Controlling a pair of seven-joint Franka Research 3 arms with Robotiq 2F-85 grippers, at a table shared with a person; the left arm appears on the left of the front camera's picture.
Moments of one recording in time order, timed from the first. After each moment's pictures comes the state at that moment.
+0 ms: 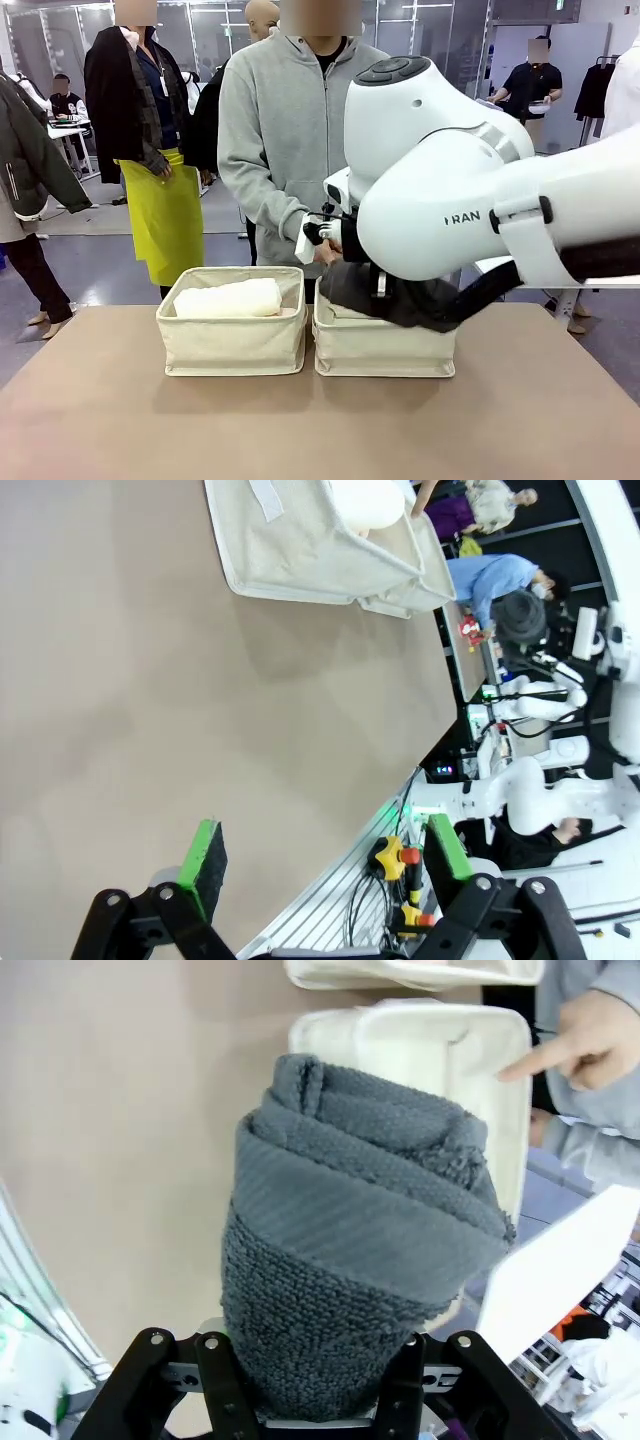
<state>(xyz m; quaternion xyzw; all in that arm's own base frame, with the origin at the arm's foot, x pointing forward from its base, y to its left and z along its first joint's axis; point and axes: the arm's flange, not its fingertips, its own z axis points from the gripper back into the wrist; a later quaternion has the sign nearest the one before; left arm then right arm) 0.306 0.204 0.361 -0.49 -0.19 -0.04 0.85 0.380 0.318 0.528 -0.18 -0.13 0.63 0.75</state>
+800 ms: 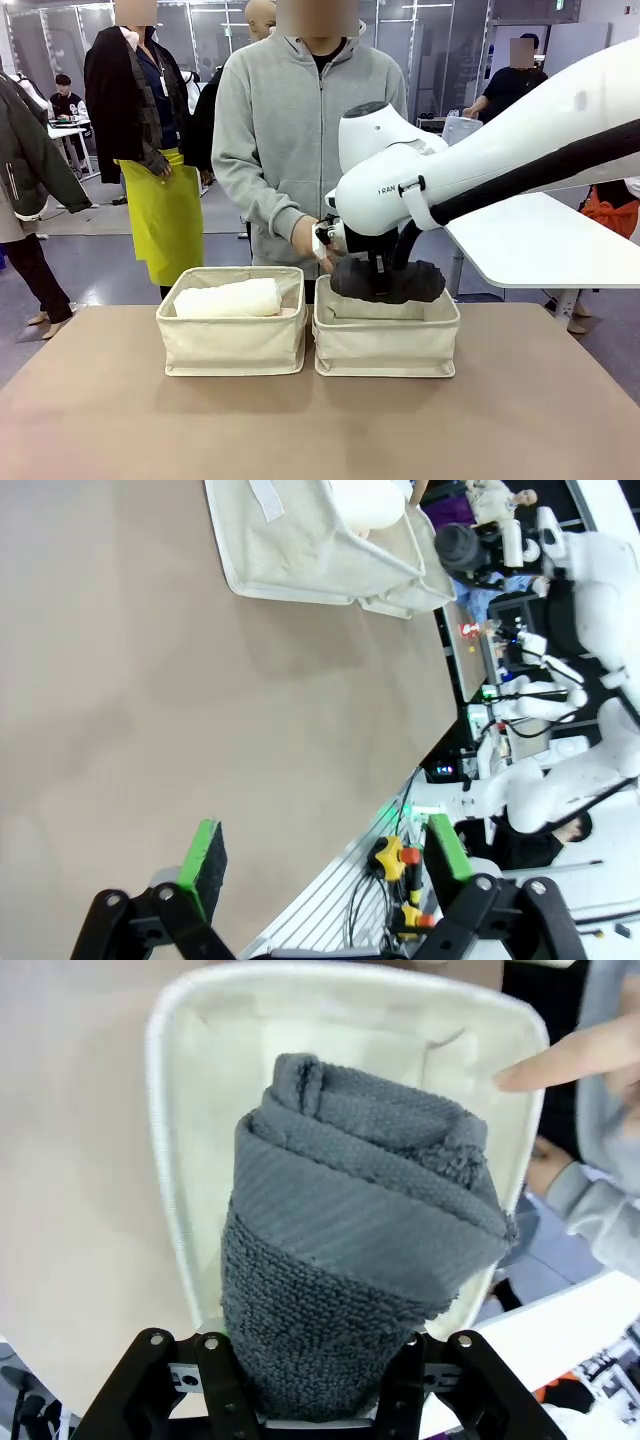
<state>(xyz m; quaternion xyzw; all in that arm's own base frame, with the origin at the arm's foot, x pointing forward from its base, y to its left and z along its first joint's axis) 0.306 0.203 0.361 -0.49 -0.19 -0.04 0.85 0.564 0.309 0.463 -0.13 -0.03 0.69 0.71</state>
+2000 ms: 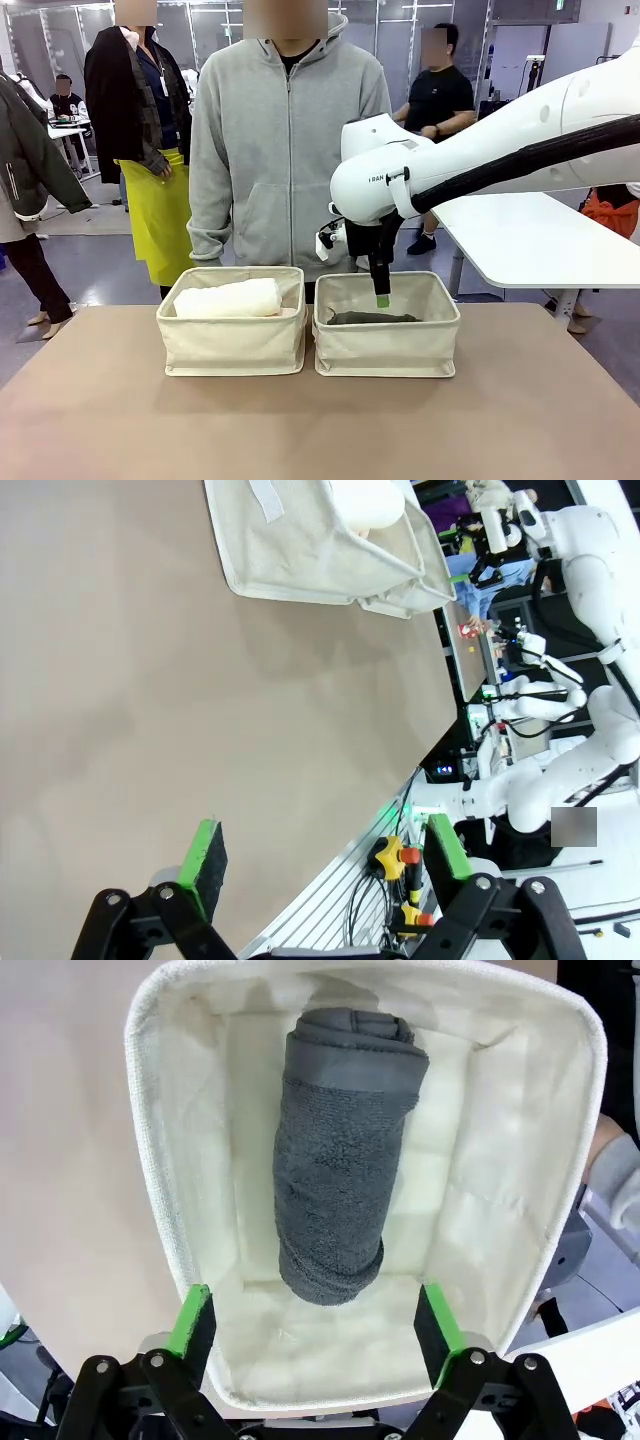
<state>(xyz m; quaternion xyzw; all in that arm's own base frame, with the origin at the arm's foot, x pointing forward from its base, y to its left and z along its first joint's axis) 0.306 0.204 0.361 -0.49 -0.19 -0.04 0.85 0.590 0.307 0.450 -0.08 0.02 0.69 0.72</state>
